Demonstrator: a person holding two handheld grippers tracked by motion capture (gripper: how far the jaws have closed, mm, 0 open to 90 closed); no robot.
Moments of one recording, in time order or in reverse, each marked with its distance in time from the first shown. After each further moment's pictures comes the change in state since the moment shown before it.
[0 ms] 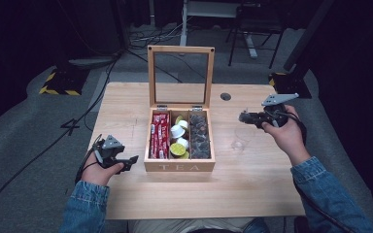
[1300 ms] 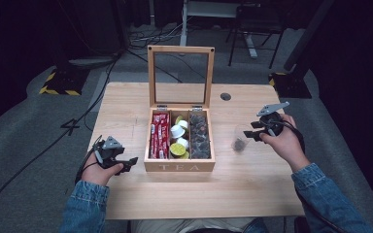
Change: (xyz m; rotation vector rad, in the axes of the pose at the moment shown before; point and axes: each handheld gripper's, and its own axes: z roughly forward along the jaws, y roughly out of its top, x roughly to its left) left arm 0.004 -0.004 0.003 0.025 -0.013 -0.007; right arm 0.004 -0.025 0.017 0.163 -0.025 -0.014
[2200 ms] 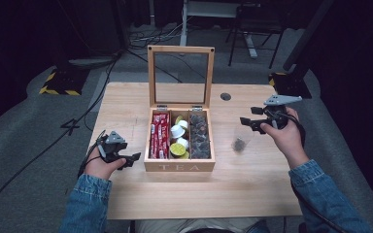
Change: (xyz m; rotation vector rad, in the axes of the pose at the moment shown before) left arm 0.002 0.014 0.008 -0.007 -0.014 0.018; right arm -0.003 0.020 -0.017 -0.286 0.013 0.097
